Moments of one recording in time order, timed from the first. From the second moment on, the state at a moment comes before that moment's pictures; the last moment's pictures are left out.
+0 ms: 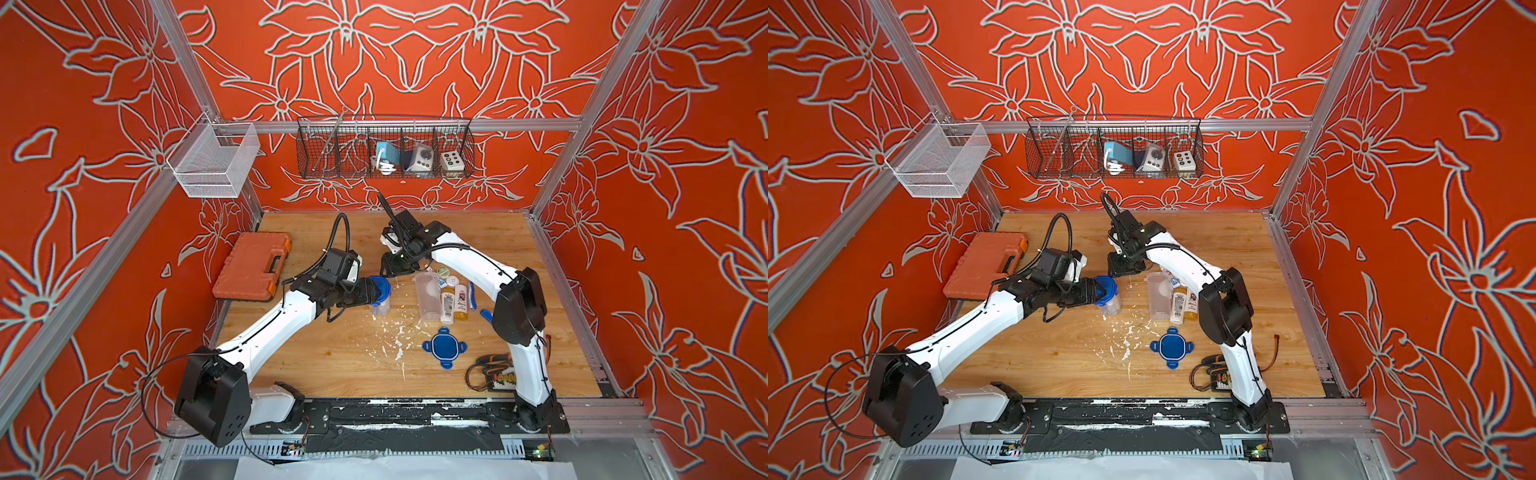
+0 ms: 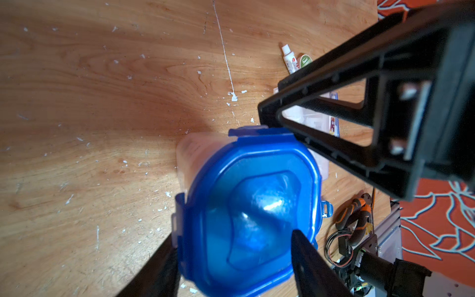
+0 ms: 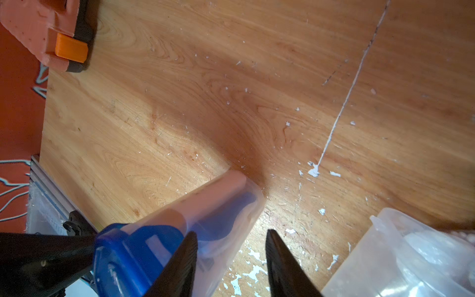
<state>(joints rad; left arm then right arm) -0.41 1.30 0.95 -0.54 0.30 -0.58 0.72 2.11 1.95 -0.97 -0.31 0.32</state>
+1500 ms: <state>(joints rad) -0.32 1.48 1.06 -0.44 0.42 -0.46 0.62 1.57 0.76 0.45 -0.67 0.94</state>
